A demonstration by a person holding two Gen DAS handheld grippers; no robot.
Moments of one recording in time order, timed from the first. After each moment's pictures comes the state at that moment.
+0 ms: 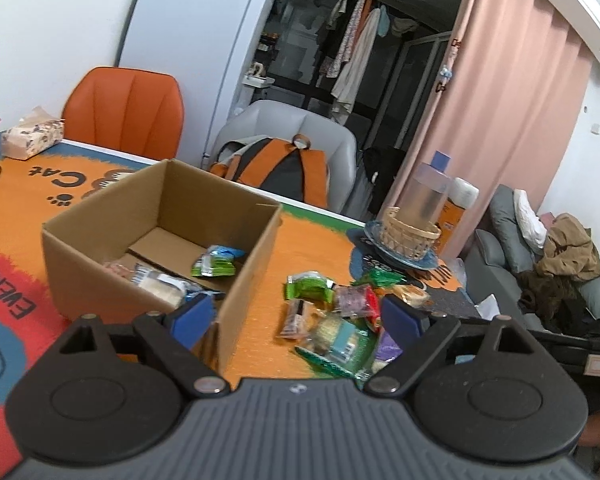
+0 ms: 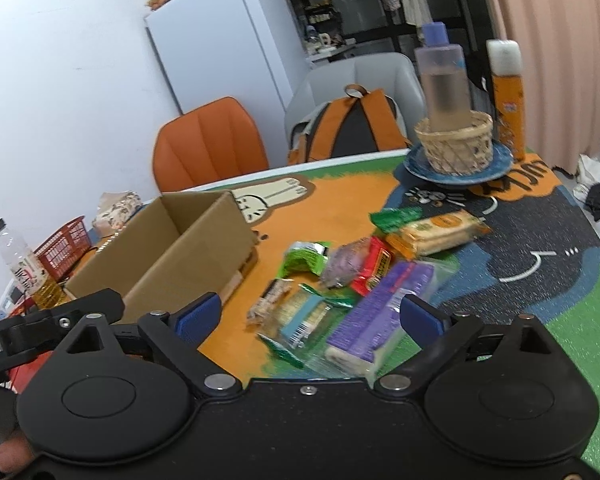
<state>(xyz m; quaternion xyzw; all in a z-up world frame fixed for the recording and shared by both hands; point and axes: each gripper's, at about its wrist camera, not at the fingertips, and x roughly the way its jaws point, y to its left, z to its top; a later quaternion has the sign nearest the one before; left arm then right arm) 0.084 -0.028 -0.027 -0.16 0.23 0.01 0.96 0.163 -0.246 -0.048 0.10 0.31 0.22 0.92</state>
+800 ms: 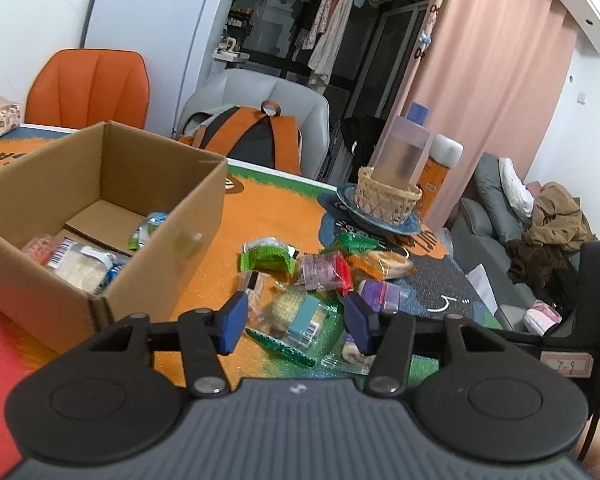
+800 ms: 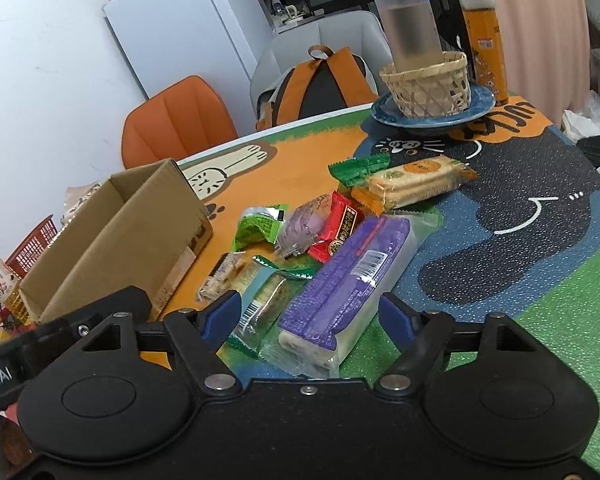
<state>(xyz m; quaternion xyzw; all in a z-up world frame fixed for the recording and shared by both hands) 0.127 -0.068 -0.059 -0.14 0.26 -0.03 0.95 0.195 -0.246 -0.093 0.12 0.36 0.20 0.90</state>
